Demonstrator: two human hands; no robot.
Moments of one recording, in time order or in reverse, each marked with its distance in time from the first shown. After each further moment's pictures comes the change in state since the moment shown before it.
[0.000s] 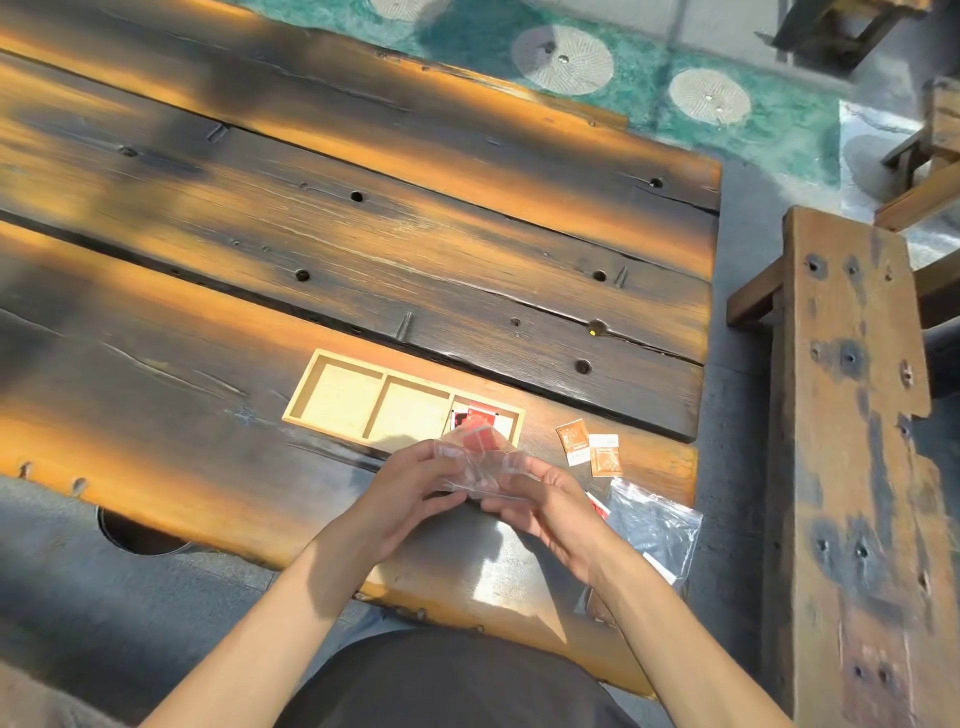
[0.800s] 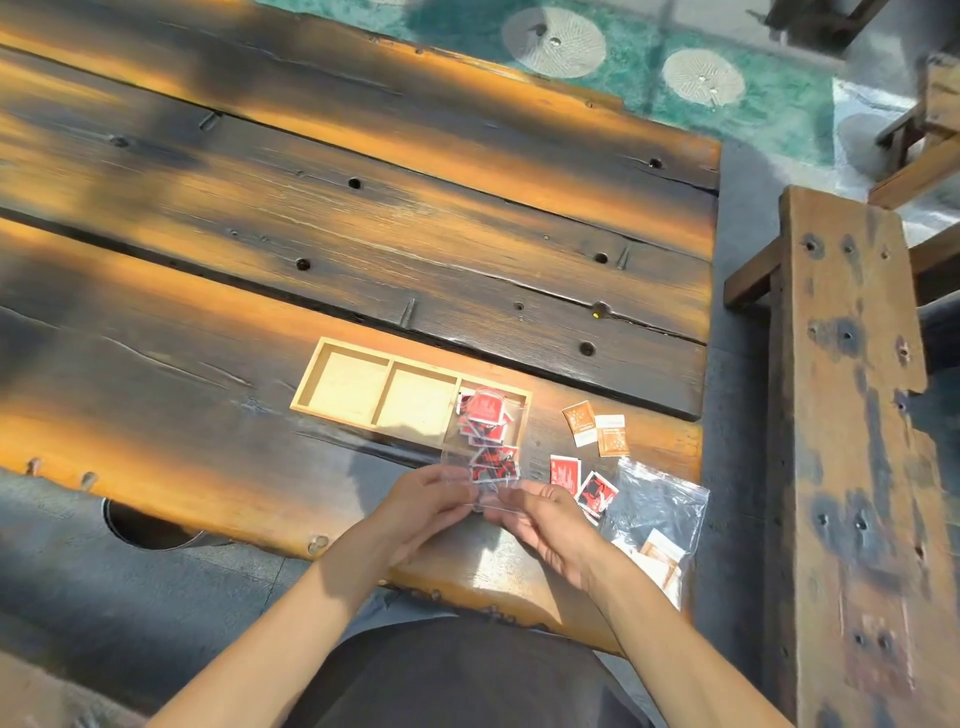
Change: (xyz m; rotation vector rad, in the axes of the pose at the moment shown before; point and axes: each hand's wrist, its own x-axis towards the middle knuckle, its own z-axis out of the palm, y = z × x) left_hand 0.015 -0.051 -0.022 -0.046 0.024 -0.190; right_hand 0.014 0.053 -0.004 0.120 0.090 0.079
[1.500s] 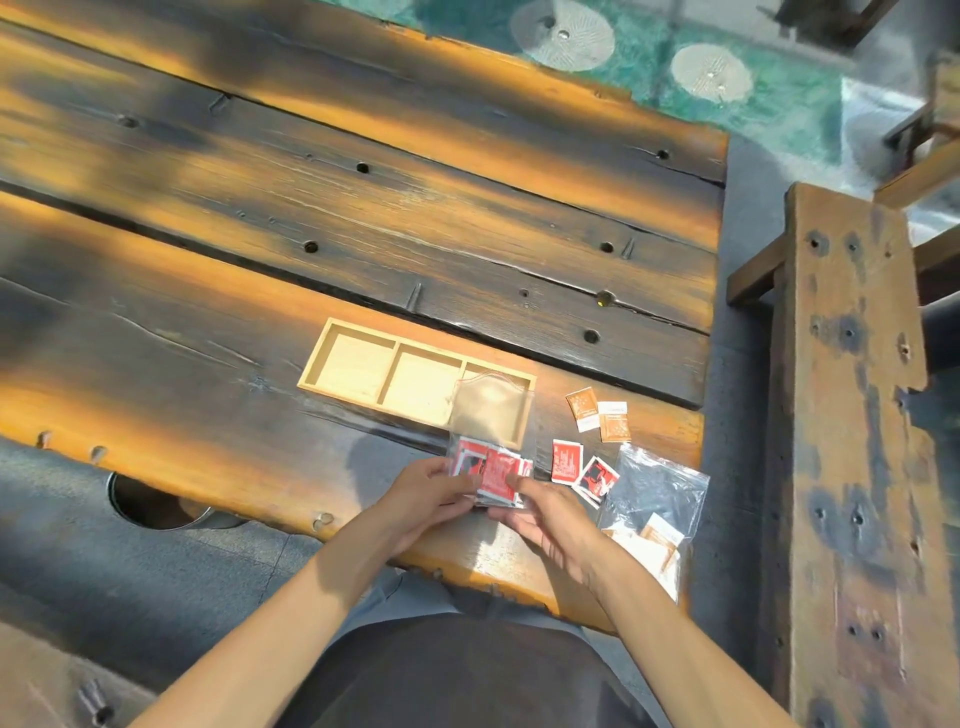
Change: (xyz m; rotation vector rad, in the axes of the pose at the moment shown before) left_hand -0.011 -0.013 0.001 0.072 0.007 0.023; right_hand -0.006 0.020 -0.005 -0.018 0.072 0.058
